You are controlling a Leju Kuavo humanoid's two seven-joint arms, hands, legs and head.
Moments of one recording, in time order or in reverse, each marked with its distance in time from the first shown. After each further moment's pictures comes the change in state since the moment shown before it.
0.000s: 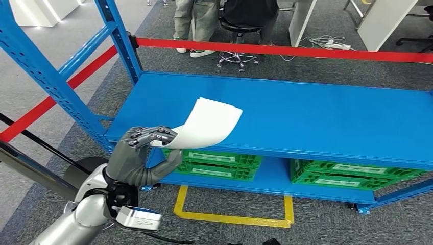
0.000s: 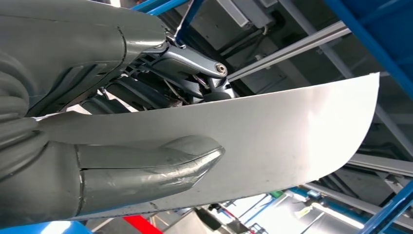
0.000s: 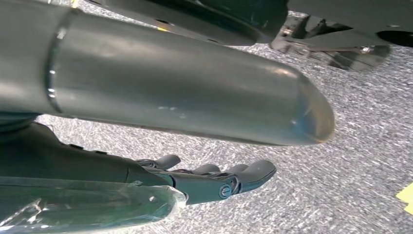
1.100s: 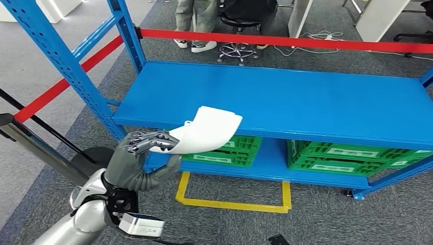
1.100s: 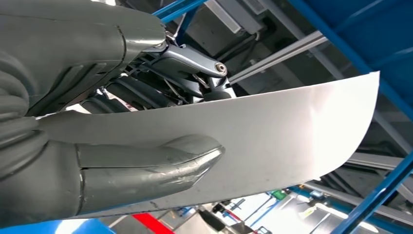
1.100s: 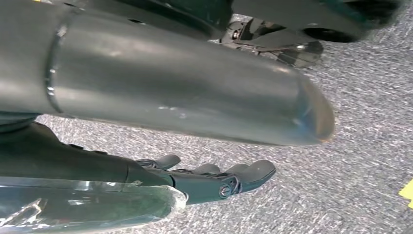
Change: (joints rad) left arm 0.024 0.017 -0.016 -0.019 -0.040 0.038 0.000; right arm 0.007 0.005 -0.061 -0.017 -0.068 -0.025 -0.148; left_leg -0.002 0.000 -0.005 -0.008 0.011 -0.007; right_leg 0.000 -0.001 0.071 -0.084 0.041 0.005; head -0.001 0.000
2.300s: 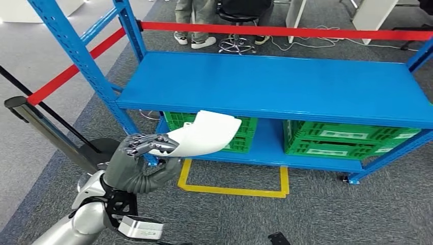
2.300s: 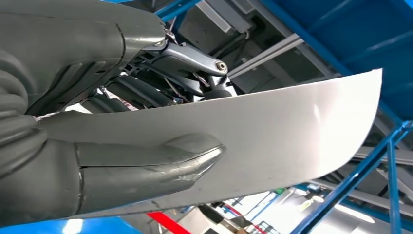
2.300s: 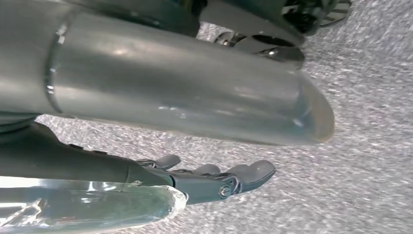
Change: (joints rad) left arm 0.010 0.015 -0.004 -0.009 -0.002 0.001 -0.003; right arm 0.001 0.004 -0.004 -0.008 -0.021 0.022 -0.037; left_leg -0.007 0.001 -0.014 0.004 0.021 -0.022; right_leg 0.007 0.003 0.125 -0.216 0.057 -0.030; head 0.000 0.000
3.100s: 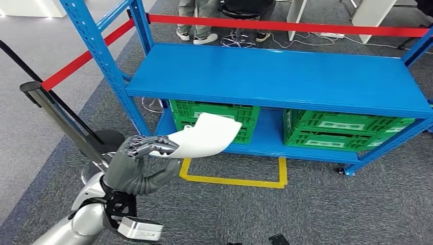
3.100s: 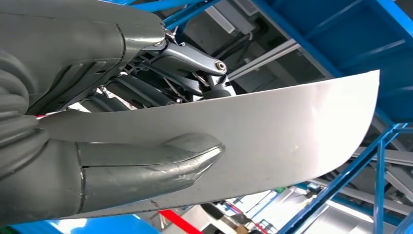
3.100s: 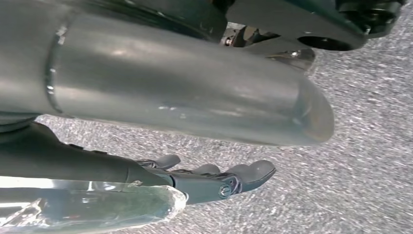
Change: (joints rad) left arm 0.014 0.007 0.001 0.000 0.001 0.000 -0.001; right arm 0.005 0.000 -0.006 0.000 0.000 0.000 -0.002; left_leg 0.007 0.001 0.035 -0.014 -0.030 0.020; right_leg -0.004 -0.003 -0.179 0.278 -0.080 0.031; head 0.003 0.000
